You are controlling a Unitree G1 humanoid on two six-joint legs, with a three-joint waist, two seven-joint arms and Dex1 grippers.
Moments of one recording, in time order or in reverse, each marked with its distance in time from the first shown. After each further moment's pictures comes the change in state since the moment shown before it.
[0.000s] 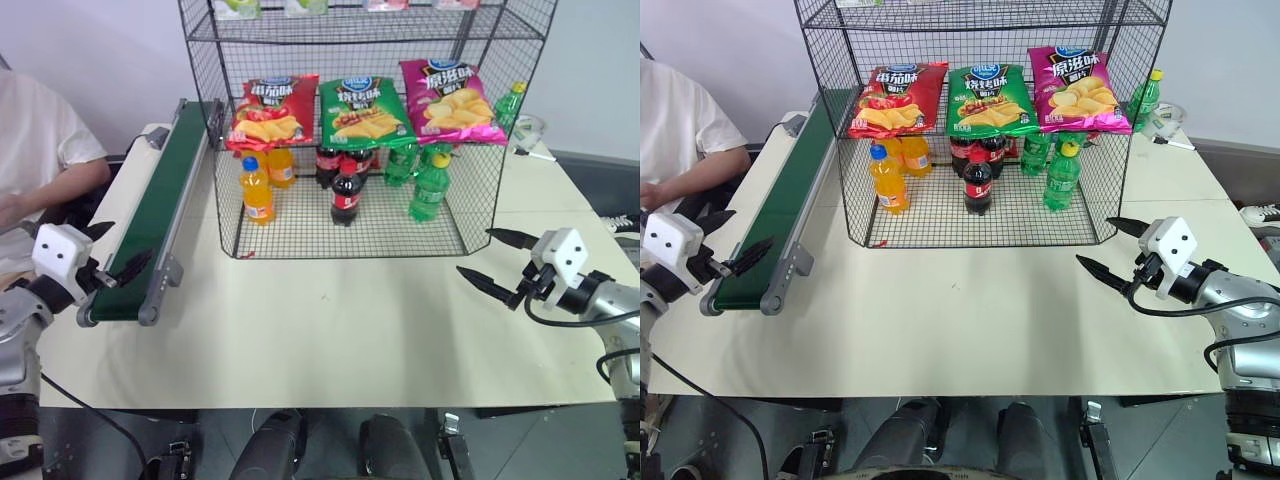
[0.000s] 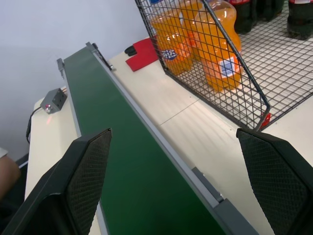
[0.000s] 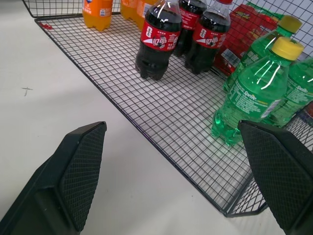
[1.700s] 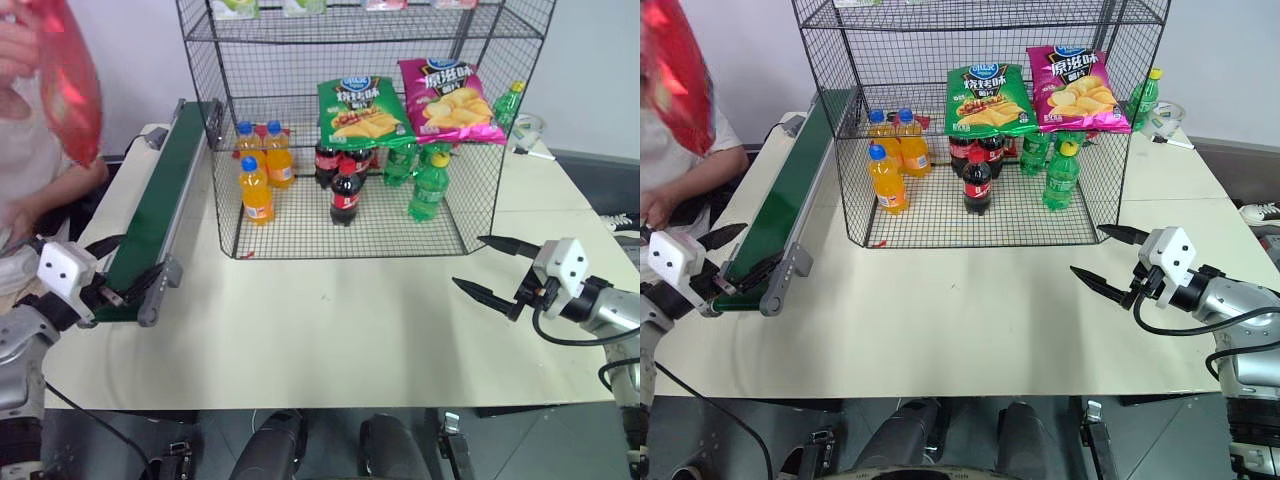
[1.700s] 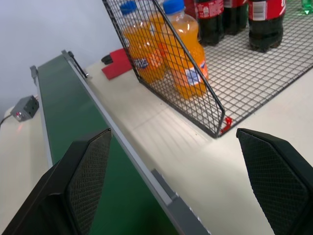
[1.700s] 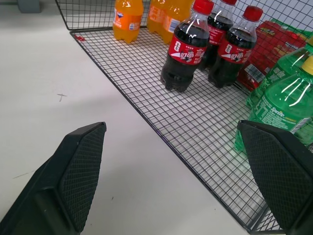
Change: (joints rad) left arm 0.119 -0.046 0.019 -0.126 -0.066 0.001 -0.033; right arm 0.044 0.000 -0.003 -0.038 0.049 -0.044 0.082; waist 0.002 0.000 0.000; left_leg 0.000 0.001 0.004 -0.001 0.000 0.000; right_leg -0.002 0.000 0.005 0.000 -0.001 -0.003
